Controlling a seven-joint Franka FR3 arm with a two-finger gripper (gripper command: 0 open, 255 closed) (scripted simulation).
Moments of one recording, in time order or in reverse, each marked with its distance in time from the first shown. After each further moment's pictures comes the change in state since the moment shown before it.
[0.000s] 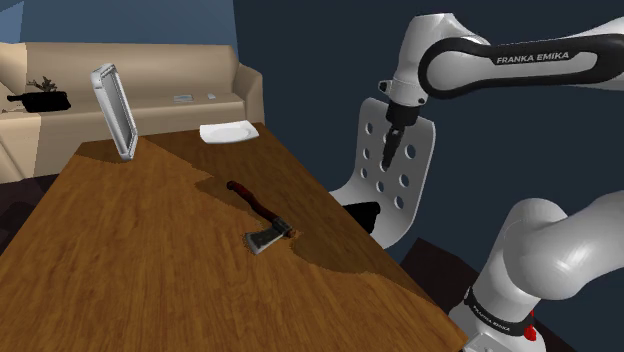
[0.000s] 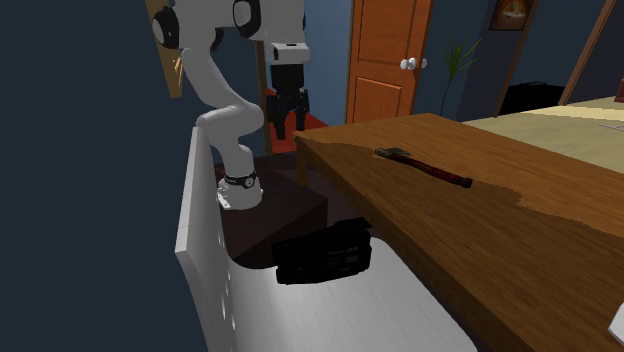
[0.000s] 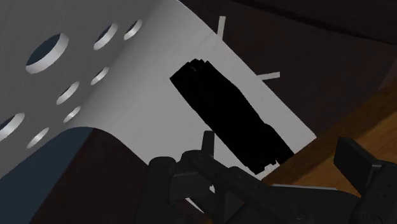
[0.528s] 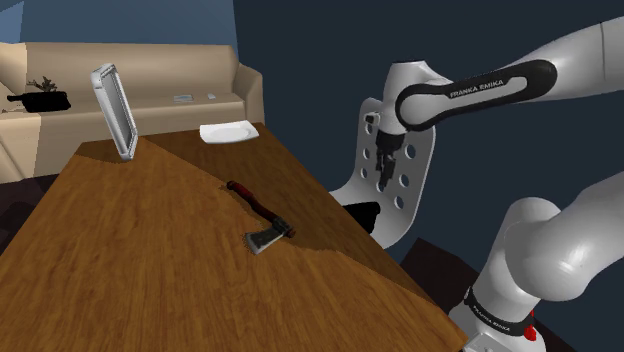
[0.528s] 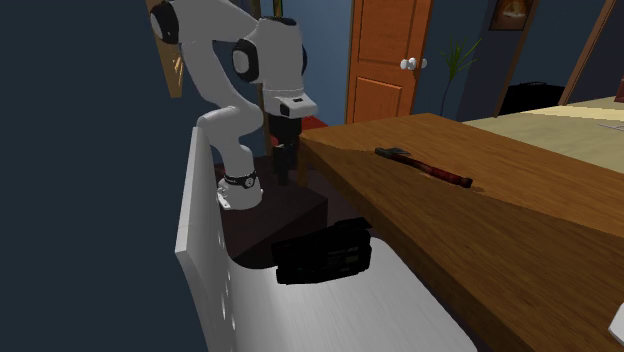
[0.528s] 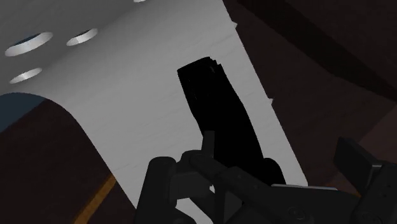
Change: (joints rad) arm 0.058 0.179 -0.180 -0.086 -0.062 0.217 -0.371
